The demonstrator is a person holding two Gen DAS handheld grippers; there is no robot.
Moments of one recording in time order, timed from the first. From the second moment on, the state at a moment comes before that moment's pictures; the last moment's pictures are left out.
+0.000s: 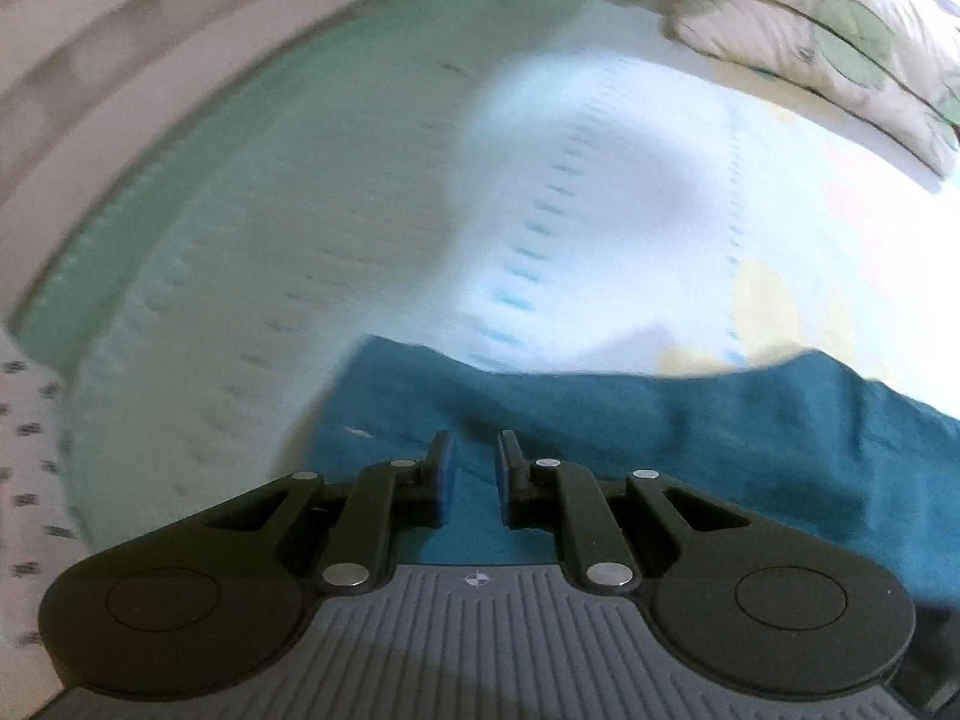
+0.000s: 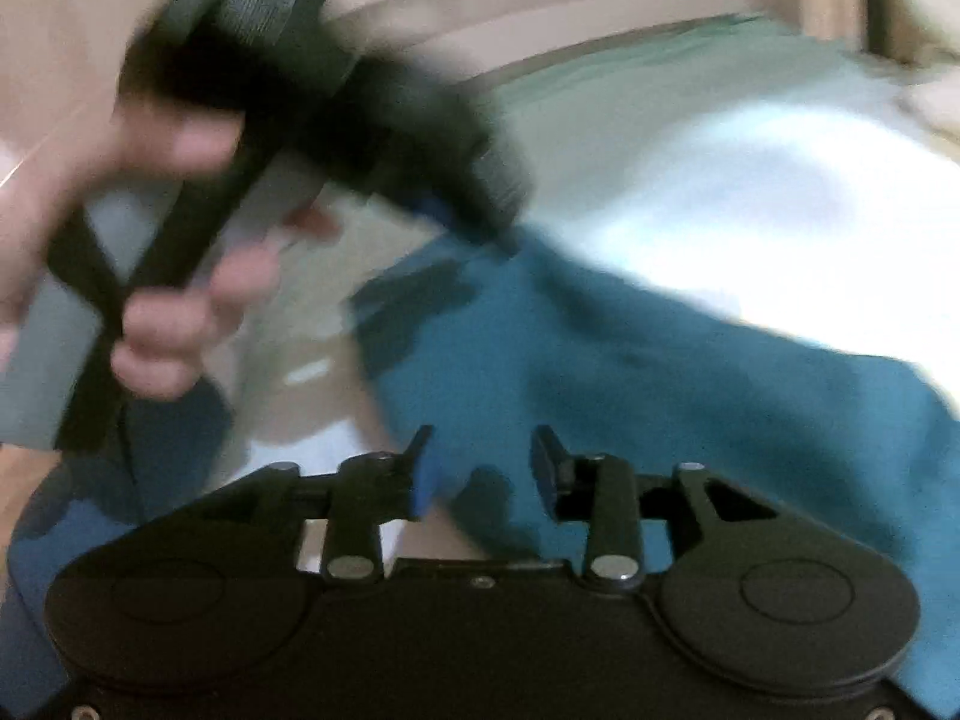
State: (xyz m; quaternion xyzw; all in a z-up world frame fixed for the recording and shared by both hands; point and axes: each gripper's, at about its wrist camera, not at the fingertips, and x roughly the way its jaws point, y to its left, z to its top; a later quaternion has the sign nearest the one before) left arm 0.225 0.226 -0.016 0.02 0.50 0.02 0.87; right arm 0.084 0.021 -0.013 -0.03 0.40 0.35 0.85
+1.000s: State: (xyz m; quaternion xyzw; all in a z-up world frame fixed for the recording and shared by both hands) left arm 0.189 0.199 -0.086 0.08 0.51 -0.03 0.86; right arm 0.207 -0.077 -0.053 -0.06 0.43 0.24 0.87
